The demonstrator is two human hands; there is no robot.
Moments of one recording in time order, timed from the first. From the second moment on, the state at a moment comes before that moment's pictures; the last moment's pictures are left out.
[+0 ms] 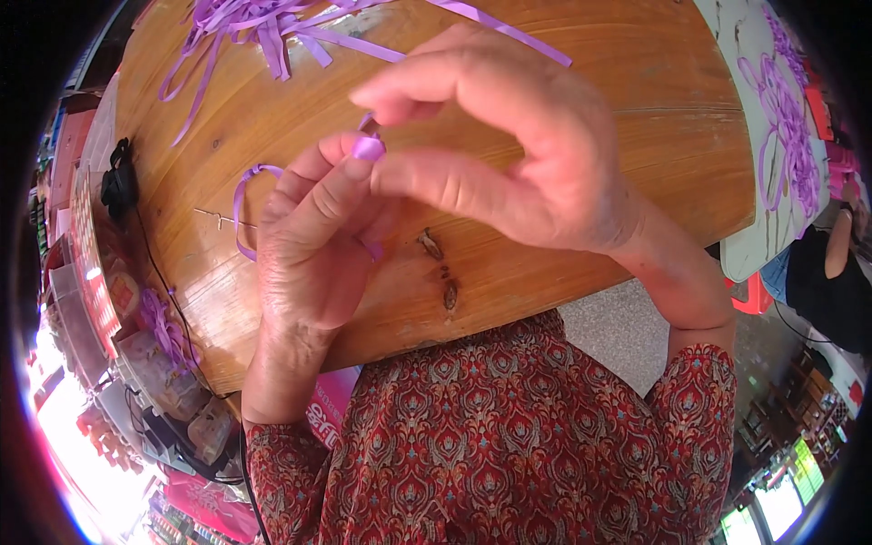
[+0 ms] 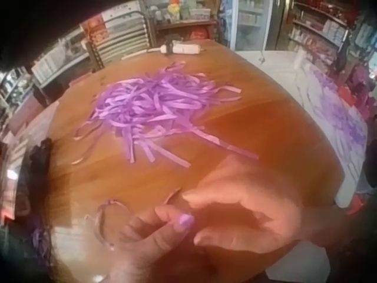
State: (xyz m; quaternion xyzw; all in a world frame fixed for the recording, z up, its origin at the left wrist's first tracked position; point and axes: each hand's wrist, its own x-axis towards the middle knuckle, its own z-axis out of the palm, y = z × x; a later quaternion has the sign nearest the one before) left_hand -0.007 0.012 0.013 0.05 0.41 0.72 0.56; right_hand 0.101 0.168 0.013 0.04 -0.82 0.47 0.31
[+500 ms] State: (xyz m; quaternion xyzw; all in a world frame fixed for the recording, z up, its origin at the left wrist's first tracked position) left_hand -0.011 0.014 0.020 0.19 0.56 0.66 0.46; right_hand 0.114 0.183 0.009 -0.10 -0.70 0.66 0.27
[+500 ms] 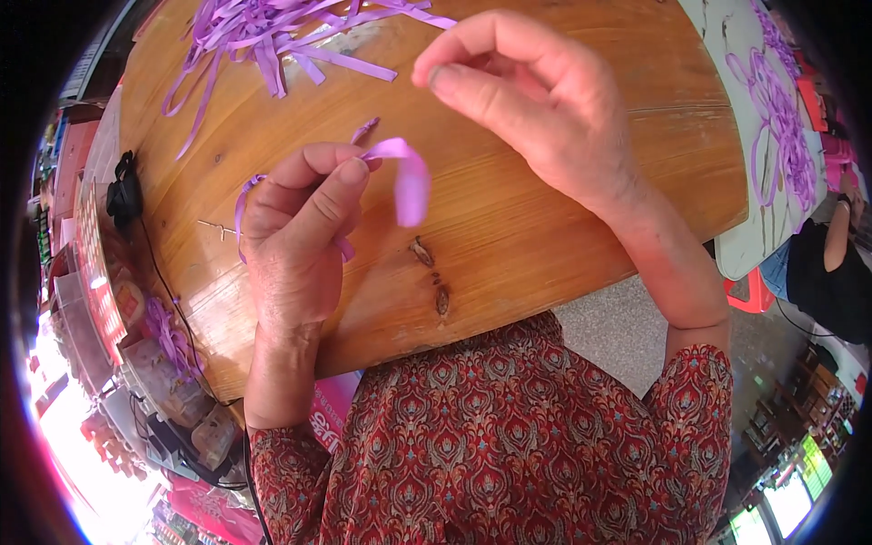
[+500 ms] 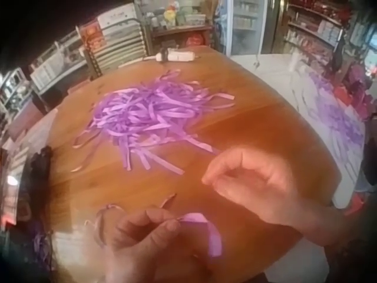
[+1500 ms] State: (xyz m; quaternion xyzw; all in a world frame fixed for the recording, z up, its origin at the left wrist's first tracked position) left_hand -0.025 0.019 0.013 0.22 0.65 0.65 0.34; right_hand 0.119 0.174 0.026 -0.03 -0.75 0.66 0.07
